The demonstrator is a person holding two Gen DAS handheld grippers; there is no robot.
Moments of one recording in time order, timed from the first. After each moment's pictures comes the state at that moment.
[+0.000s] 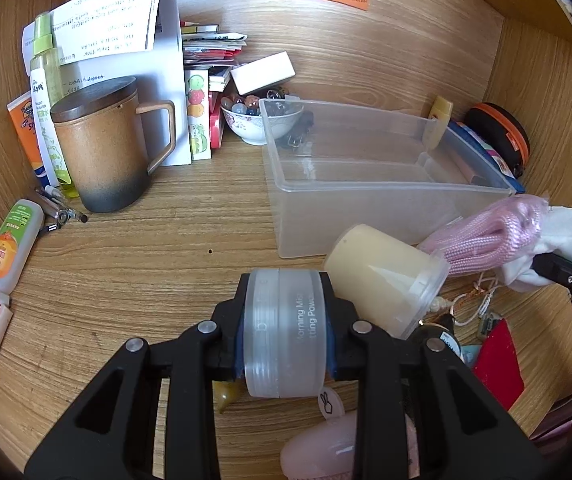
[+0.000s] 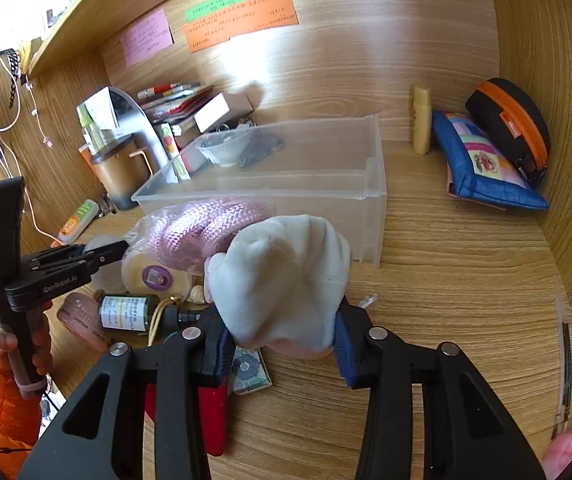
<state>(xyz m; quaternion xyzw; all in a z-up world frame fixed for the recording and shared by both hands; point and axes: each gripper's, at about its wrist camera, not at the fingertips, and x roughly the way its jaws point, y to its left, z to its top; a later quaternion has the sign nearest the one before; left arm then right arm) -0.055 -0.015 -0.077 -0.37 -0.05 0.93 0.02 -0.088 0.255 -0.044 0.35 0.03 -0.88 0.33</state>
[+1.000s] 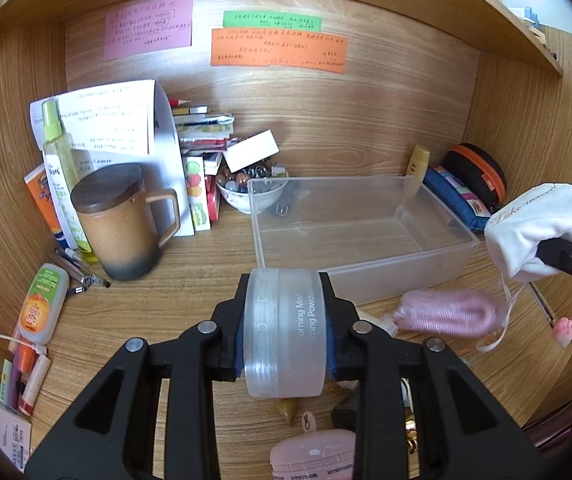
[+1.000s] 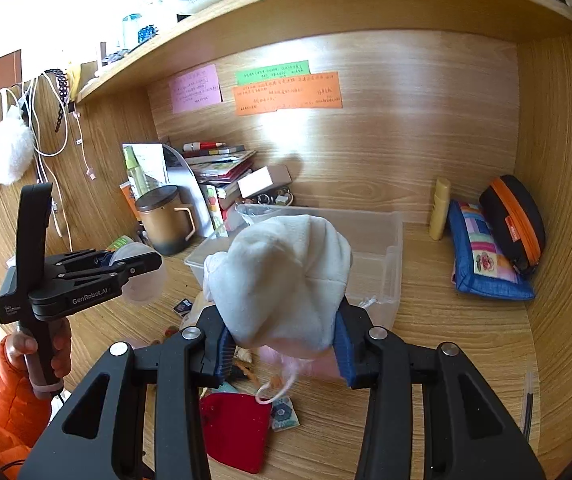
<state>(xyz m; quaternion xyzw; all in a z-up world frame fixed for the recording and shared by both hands) -0.042 -0.001 -0.008 -0.31 -0.03 0.95 0.02 -0.061 0.243 0.031 0.26 0.05 -0.89 0.37</state>
